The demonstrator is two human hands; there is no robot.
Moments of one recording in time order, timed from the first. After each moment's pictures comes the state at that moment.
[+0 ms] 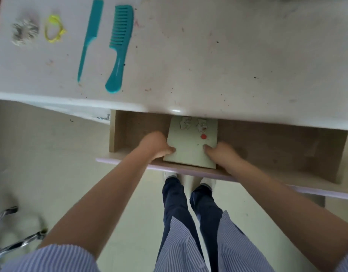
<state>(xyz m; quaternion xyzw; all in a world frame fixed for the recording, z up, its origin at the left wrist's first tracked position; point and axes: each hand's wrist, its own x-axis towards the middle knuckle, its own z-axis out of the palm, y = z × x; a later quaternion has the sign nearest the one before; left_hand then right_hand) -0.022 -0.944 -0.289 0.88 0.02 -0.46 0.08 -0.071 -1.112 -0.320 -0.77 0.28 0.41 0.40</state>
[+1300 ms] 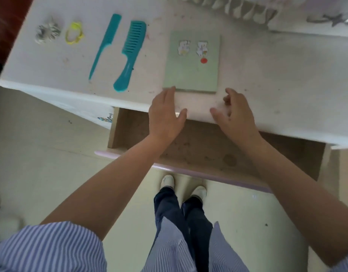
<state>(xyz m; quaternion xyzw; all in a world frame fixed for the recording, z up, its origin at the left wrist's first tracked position) -0.012 -0.982 -0.255 0.96 -0.02 0.00 0.27 -0.028 -1.149 -0.253 -0.92 0.03 0.01 0.39</state>
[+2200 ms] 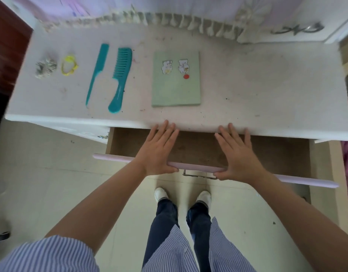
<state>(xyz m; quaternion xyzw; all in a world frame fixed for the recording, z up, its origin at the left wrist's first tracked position) -0.041 -0.950 -0.265 0.92 -0.36 -0.11 -0.02 -0.103 -1.188 -0.260 -0.98 -0.14 0.11 0.10</state>
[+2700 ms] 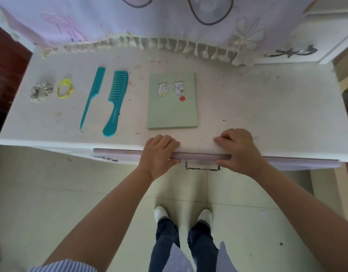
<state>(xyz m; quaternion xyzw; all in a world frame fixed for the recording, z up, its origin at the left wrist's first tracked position) 0.003 -0.978 -0.260 0.94 -0.32 -0.02 0.10 -0.037 -1.214 -0.265 -0.97 -0.15 -0.04 0.18</state>
